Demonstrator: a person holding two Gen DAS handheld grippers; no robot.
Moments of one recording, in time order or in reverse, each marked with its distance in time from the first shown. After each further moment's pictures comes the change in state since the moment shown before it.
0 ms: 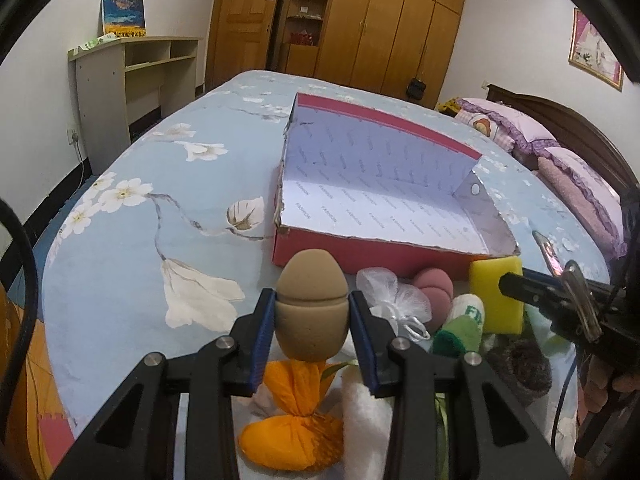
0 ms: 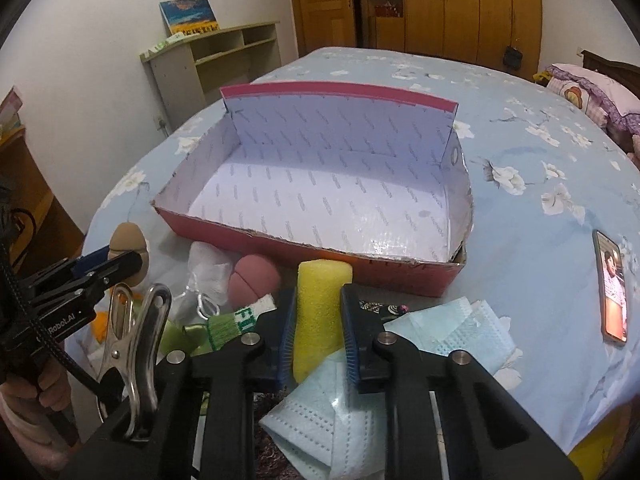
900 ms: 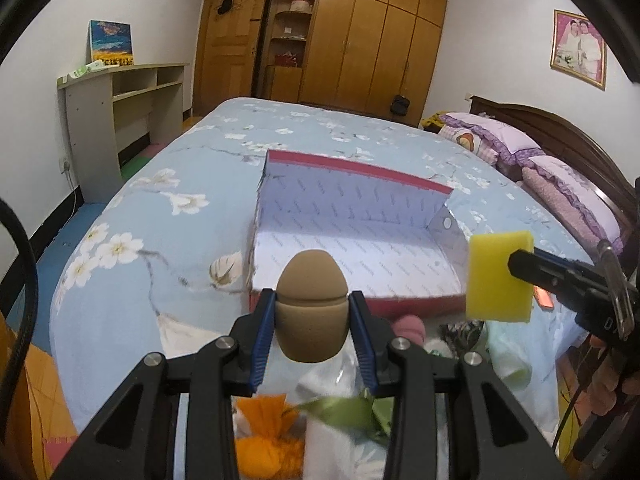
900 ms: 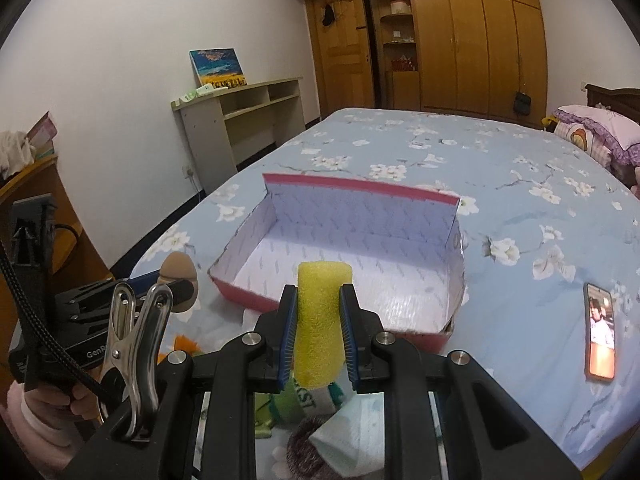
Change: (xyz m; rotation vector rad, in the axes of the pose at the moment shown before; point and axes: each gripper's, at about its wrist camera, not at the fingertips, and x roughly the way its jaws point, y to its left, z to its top) left arm -0.028 -0.024 0.036 0.050 -0.075 -0.035; right arm -0.059 0.012 0.031 -0.027 -0.201 0.067
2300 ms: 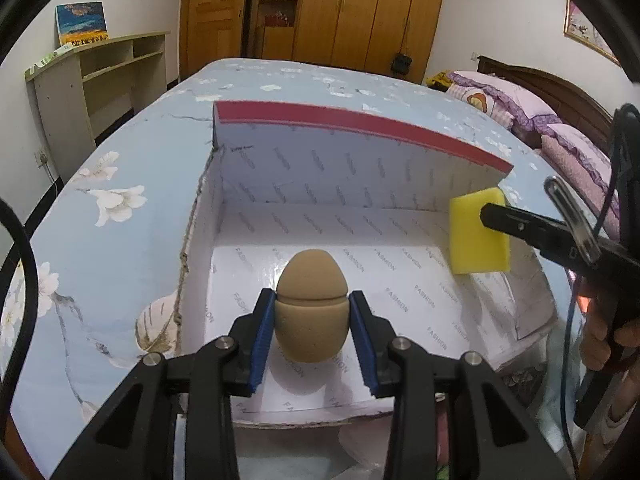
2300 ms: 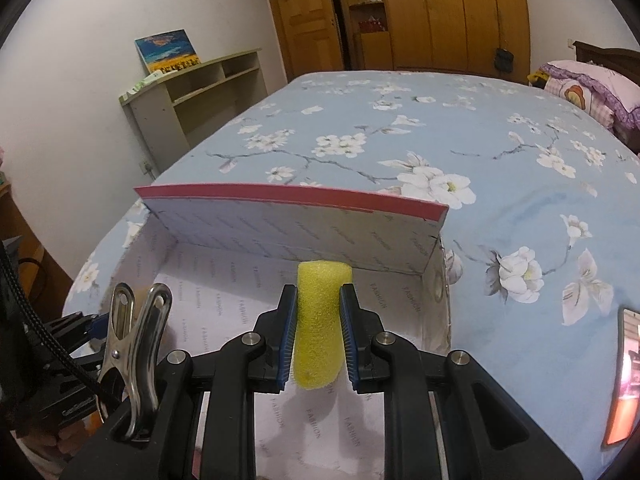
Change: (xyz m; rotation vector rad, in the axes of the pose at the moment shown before) left arm 0.141 -0.003 0.034 0.040 0.163 0.009; right arm 0.141 -0.089 0.042 0.107 0.128 -0.057
